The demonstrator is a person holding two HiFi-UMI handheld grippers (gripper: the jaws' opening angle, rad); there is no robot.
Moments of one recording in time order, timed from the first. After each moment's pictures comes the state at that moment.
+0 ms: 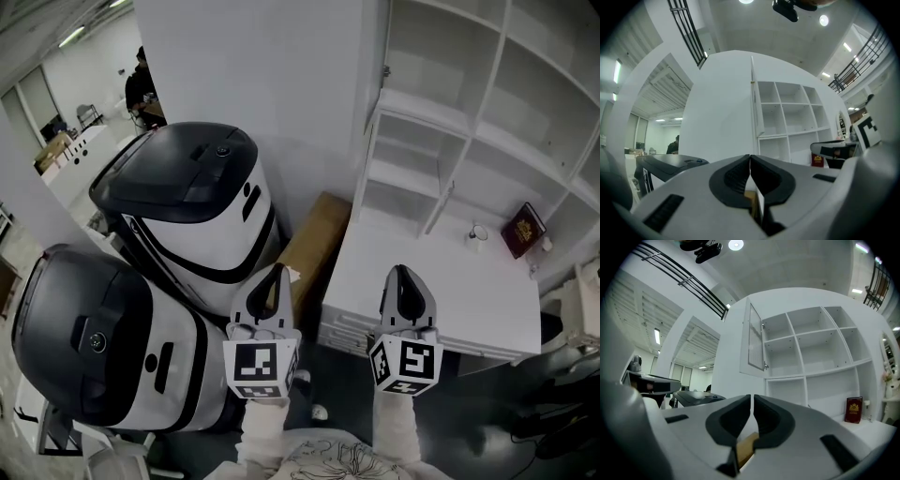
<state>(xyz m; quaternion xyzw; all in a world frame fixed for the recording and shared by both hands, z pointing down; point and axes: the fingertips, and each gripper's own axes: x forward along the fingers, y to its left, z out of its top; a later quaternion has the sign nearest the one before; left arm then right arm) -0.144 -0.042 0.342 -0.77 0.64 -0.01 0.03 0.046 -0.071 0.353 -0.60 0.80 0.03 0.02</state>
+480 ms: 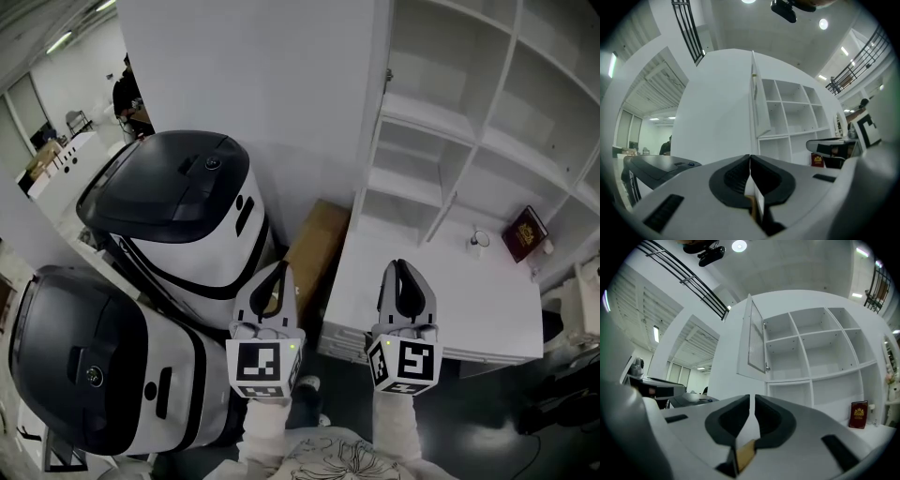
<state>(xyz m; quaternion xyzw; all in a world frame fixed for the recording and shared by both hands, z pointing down) -0.151 -0.112 0.341 -0.78 0.62 0.00 0.03 0.023 -0.131 0.340 -0.61 0.79 0.05 0.03</state>
